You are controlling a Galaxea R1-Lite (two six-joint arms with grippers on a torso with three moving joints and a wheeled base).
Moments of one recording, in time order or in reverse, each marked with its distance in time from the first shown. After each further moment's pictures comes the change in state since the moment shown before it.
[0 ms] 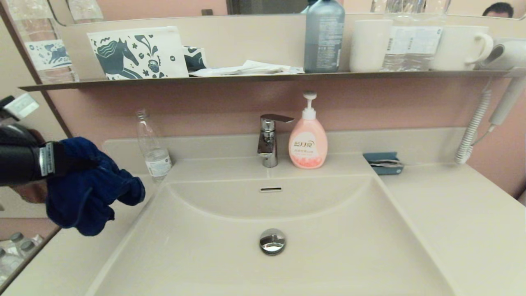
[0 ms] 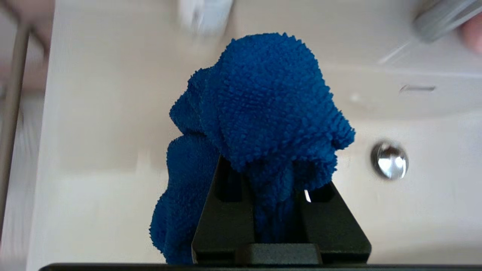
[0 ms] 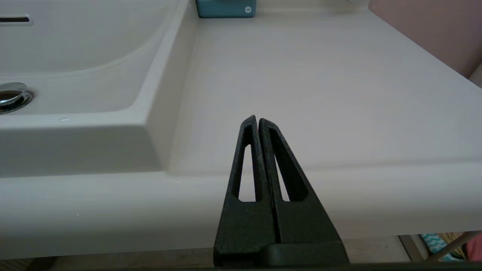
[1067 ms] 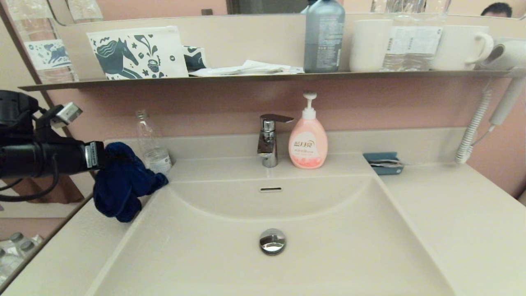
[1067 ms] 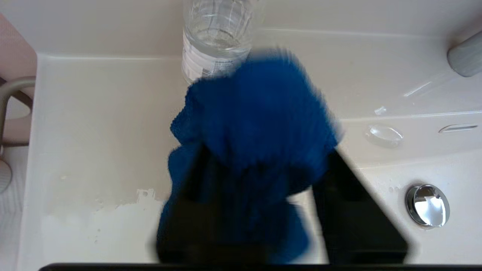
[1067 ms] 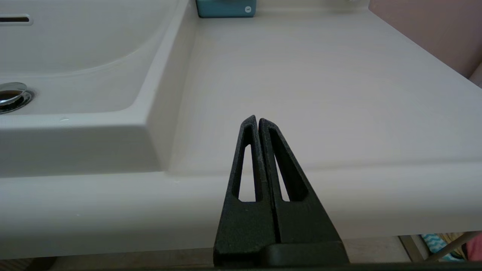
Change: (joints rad) left arm -0.007 0.245 -0.013 -0.272 -0.033 0.009; right arm 0.000 0.000 0.000 0.000 0.000 0.000
